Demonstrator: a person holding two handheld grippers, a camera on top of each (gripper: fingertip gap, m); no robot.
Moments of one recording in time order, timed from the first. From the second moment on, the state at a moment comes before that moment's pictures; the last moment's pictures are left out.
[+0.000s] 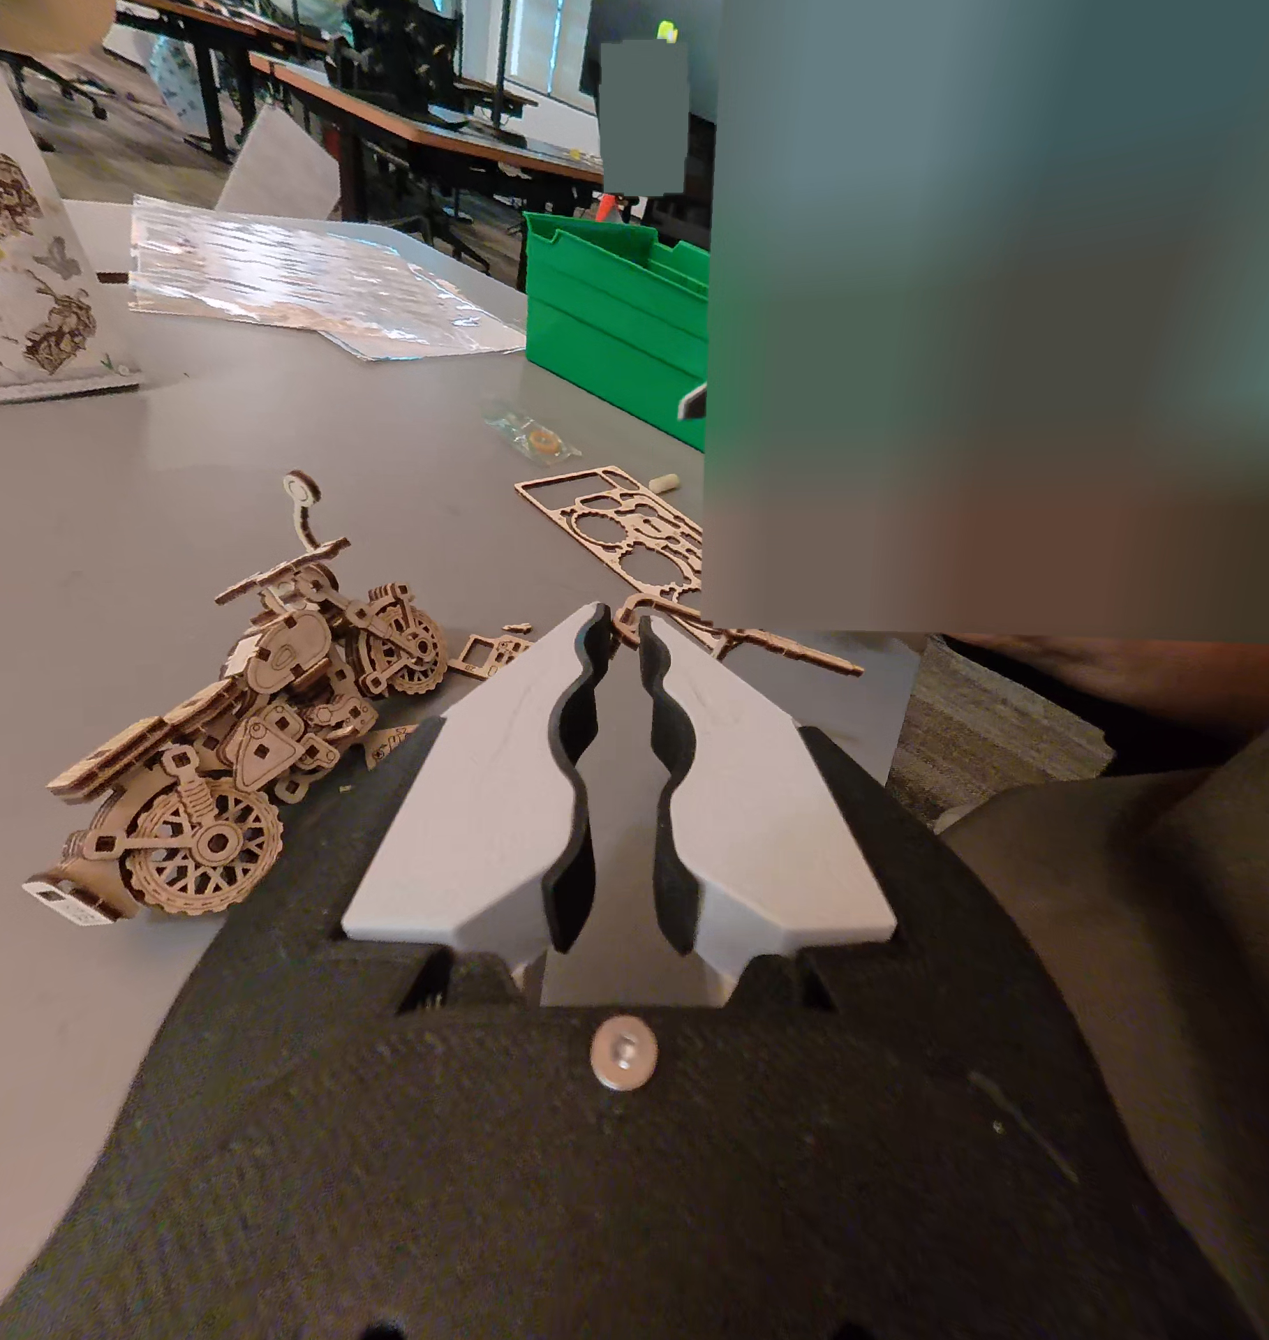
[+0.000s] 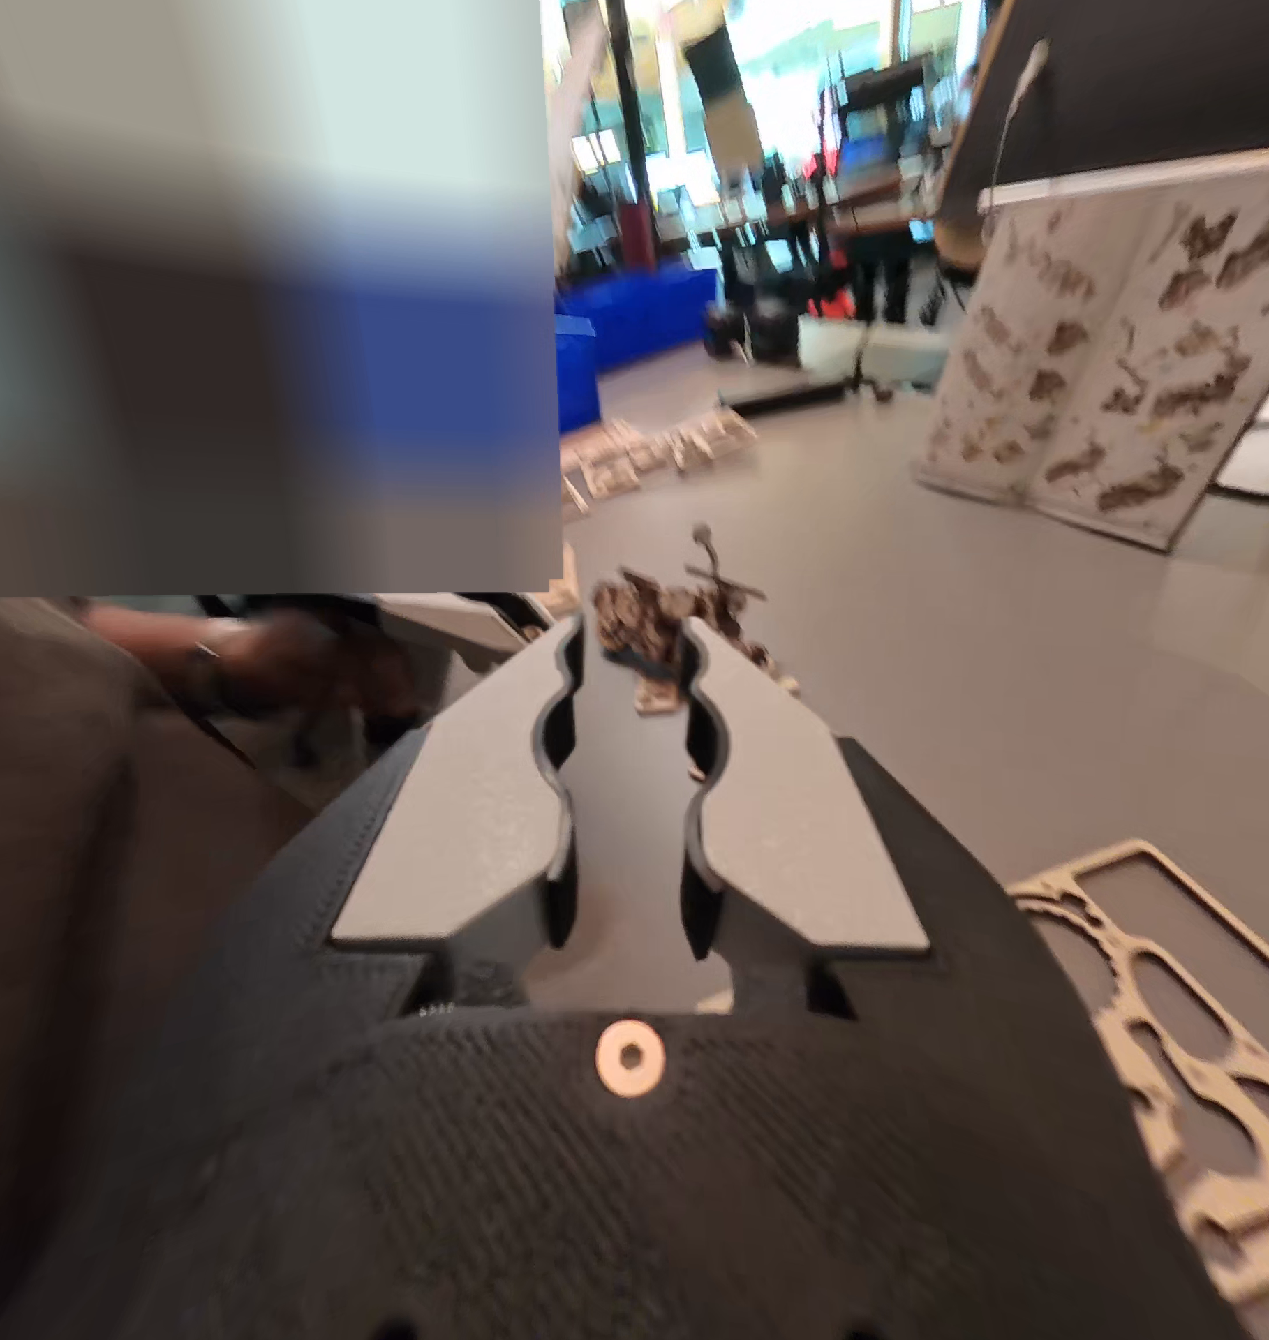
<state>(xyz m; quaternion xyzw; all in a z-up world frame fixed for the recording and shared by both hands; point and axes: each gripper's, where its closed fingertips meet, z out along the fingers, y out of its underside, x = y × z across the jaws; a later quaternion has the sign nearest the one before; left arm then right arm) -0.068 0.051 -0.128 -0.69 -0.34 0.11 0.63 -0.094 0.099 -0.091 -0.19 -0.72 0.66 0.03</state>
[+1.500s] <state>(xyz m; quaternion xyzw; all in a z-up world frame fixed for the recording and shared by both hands) -0.066 0.053 -0.130 -0.68 -0.35 0.06 0.64 -0.090 0.096 -0.114 -0.18 -0.75 0.63 0.11</state>
